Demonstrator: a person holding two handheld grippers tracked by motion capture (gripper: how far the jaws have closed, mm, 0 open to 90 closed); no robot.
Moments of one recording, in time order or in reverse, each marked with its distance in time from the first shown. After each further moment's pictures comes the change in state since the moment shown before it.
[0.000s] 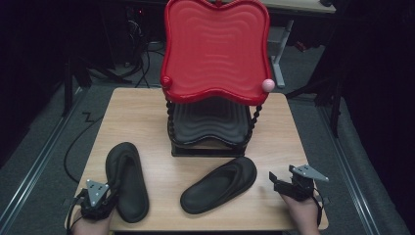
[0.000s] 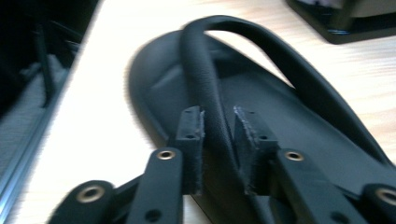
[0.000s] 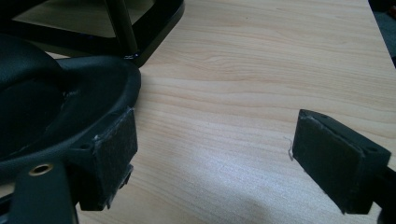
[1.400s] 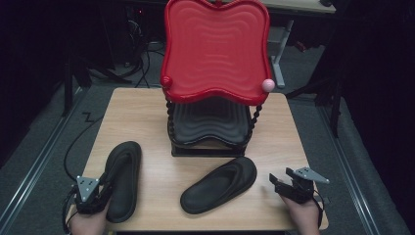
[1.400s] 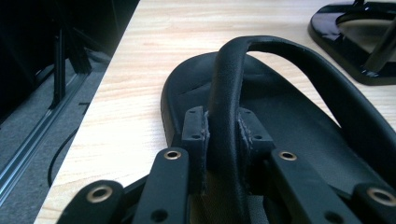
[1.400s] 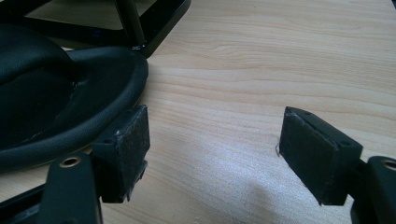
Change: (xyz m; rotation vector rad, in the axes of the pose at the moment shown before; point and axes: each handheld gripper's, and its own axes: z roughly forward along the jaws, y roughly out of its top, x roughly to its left) left arm 0.007 0.004 0.008 -0.088 0.044 -0.080; right arm -0.001 -0.008 0.000 0.008 0.038 0.020
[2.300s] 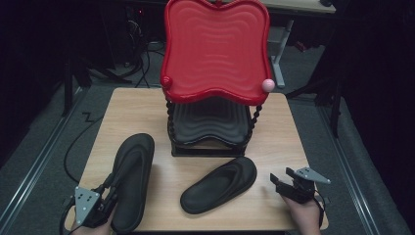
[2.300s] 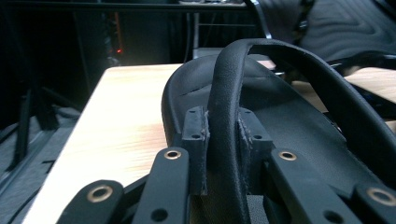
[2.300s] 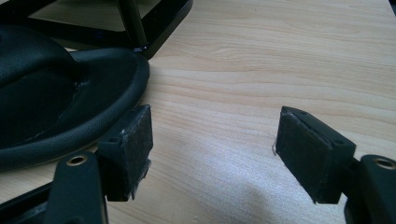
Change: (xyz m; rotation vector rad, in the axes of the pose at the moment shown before) left arm -0.034 0.017 -0.048 -0.222 -0.144 0.033; right arm -0.001 0.001 -0.002 -0.006 0.005 -0.008
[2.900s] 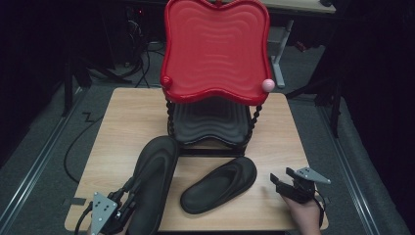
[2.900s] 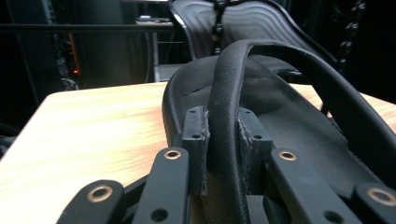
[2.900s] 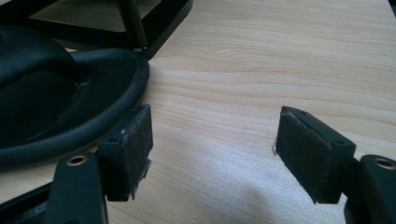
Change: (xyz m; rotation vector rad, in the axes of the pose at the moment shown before) left arm -0.046 0.011 -0.008 -0.066 -0.155 0.031; right arm 0.000 0.000 0.000 -0.002 0.003 -0.001
